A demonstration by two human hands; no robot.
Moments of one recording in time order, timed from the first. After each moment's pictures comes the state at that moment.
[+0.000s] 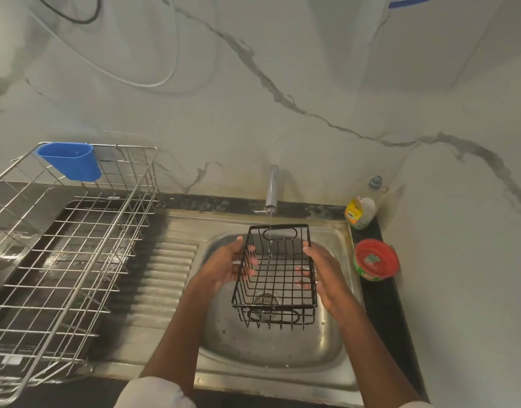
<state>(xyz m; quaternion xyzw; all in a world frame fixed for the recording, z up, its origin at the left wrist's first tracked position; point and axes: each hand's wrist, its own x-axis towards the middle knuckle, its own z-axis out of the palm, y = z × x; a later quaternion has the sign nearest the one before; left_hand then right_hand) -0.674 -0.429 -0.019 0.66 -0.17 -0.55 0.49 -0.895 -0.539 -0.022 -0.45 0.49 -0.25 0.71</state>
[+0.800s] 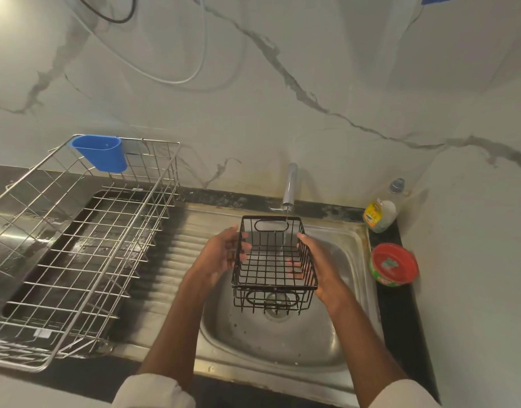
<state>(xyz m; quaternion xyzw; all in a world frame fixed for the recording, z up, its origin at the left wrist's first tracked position) -0.646 -0.402 -0.006 0.65 -0.13 -0.49 0.57 -0.851 -0.537 -0.022 -0.41 0.46 -0.23 0.76</state>
